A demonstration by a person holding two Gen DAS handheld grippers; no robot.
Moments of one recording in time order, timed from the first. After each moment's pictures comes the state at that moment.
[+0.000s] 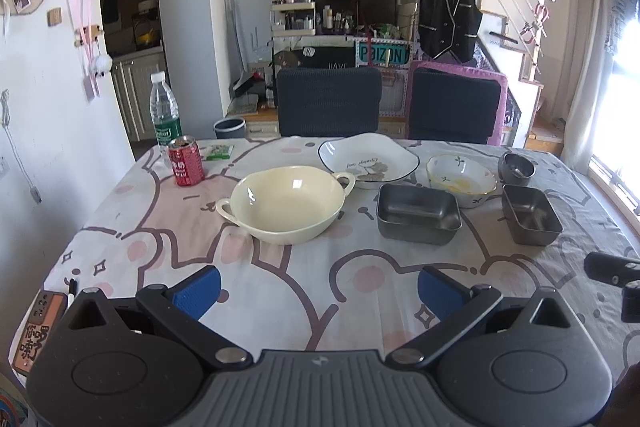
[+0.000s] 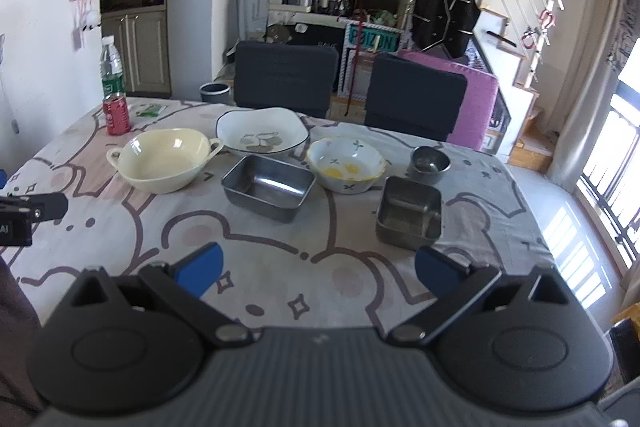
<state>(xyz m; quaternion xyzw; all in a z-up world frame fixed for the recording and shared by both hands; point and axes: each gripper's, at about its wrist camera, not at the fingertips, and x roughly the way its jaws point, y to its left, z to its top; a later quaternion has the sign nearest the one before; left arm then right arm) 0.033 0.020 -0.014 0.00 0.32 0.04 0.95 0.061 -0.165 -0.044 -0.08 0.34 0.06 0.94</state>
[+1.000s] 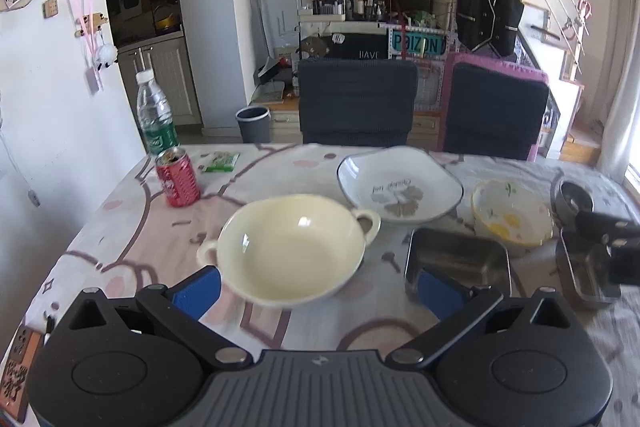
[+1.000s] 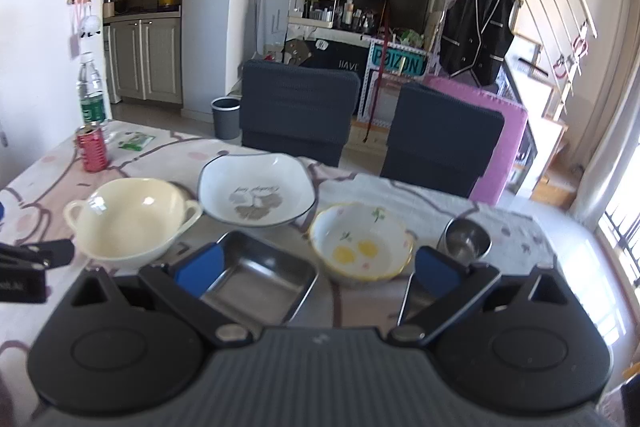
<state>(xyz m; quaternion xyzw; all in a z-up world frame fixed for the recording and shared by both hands) 0.175 0.013 -0.022 -0.01 0.34 0.09 0.94 0.228 -0.154 -0.051 -0.10 0.30 0.09 0.94</state>
